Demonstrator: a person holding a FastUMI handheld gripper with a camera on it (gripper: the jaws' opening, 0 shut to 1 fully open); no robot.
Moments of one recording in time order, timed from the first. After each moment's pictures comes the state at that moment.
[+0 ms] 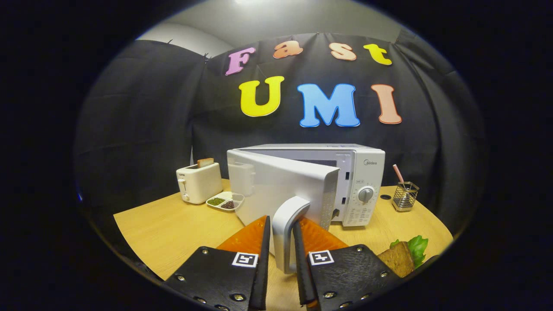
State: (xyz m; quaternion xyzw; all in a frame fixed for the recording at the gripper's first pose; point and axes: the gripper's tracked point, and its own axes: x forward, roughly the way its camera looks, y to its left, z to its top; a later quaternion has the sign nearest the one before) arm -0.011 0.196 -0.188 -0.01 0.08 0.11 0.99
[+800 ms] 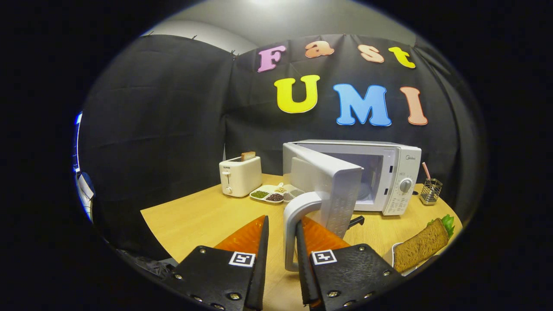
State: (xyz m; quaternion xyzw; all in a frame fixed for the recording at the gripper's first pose) arm -0.069 0.297 -0.198 -0.03 0.09 0.18 0.98
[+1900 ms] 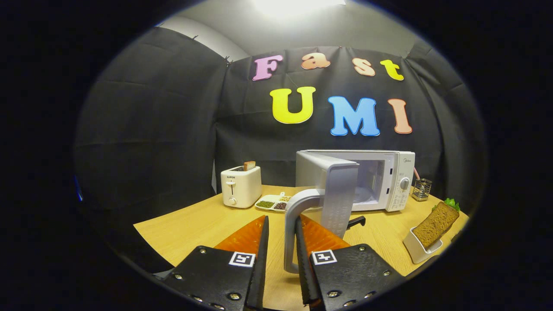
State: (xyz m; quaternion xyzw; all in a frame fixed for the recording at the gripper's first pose) arm -0.091 0.384 -0.204 -0.02 0.04 0.10 0.99
